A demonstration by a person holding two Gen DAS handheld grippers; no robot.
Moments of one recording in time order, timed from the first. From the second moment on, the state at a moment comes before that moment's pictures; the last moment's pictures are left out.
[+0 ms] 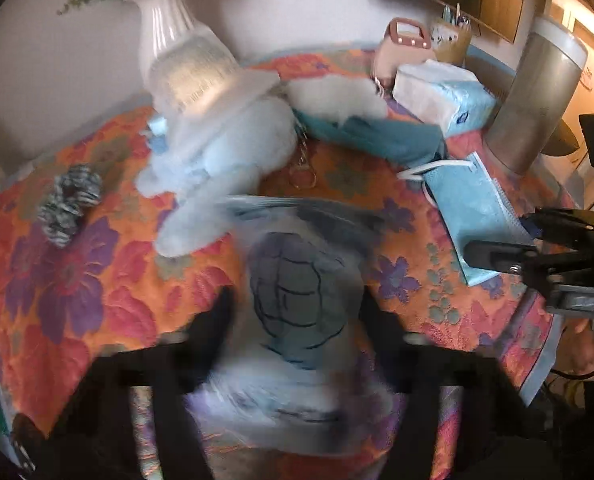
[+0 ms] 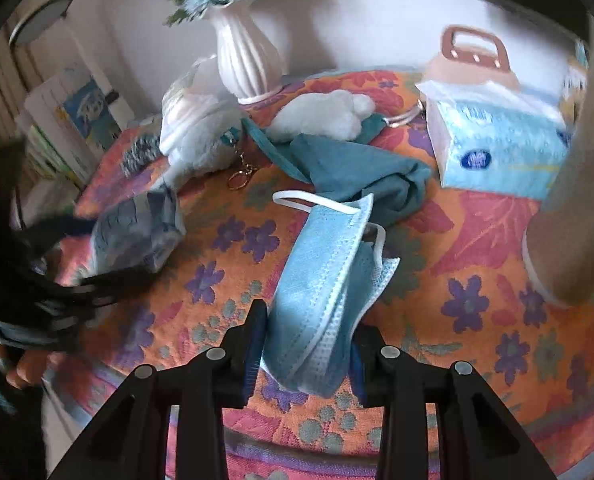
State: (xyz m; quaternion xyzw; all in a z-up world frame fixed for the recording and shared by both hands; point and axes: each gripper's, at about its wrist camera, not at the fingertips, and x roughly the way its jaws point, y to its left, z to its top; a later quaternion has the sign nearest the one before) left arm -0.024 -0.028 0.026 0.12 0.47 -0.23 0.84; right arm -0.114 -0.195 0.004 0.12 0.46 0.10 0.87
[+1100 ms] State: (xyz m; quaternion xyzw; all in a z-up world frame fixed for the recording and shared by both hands) left arm -0.115 -0.177 0.090 0.05 0.41 -0.40 0.82; right arm -0.219 -0.329 0.070 0.14 0.42 0.02 0.90
